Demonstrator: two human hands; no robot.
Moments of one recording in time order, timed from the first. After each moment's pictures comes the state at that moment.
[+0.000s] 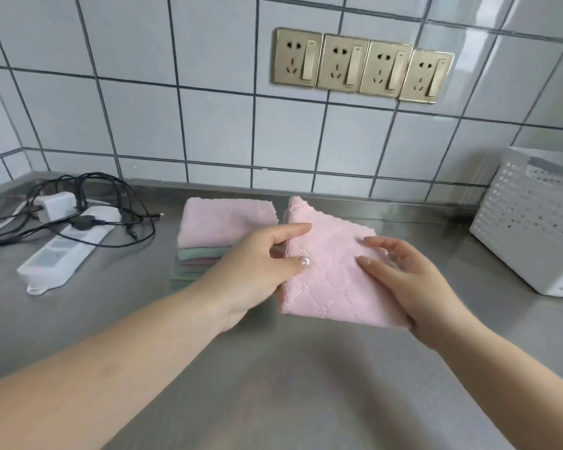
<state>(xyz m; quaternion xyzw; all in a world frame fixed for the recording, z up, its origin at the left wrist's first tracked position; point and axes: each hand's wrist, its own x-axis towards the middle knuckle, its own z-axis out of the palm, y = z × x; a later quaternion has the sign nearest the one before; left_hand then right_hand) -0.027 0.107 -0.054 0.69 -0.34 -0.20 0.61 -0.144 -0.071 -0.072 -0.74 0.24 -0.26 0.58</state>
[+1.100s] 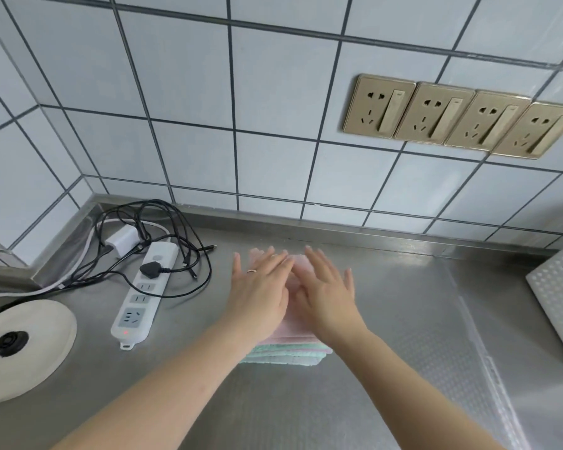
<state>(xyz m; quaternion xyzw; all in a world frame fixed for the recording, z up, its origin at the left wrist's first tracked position) 0.107 0.123 -0.004 0.92 -0.36 -0.02 0.17 0.040 0.003 -0.009 -0.97 0.15 -0.02 0.20</state>
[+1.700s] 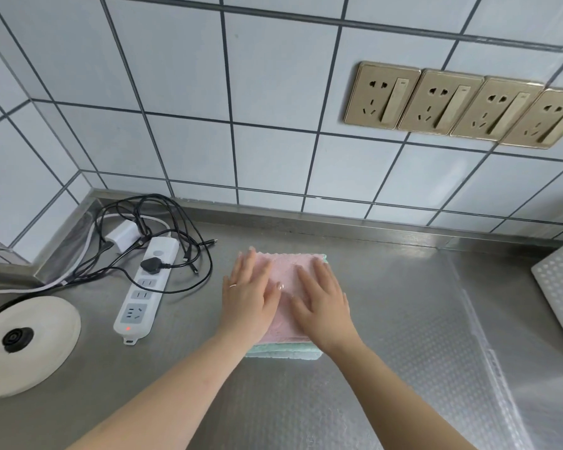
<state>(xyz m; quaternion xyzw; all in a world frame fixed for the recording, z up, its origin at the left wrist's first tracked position) 0.111 0.131 -0.052 0.92 -0.26 -0.08 0.27 0.031 0.006 -0.037 -0.93 0.20 -0.01 0.32</state>
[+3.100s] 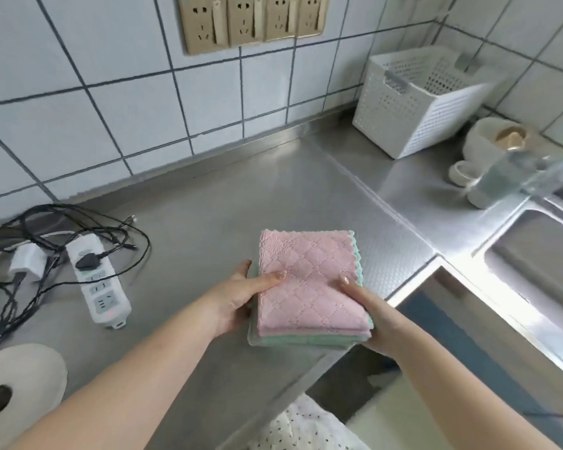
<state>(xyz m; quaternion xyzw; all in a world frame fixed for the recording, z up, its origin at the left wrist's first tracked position) 0.035 0.230 -0.036 0.55 -0.18 -0.69 0.44 -0.194 0.171 0.005 -0.33 0.42 -0.12 0.84</state>
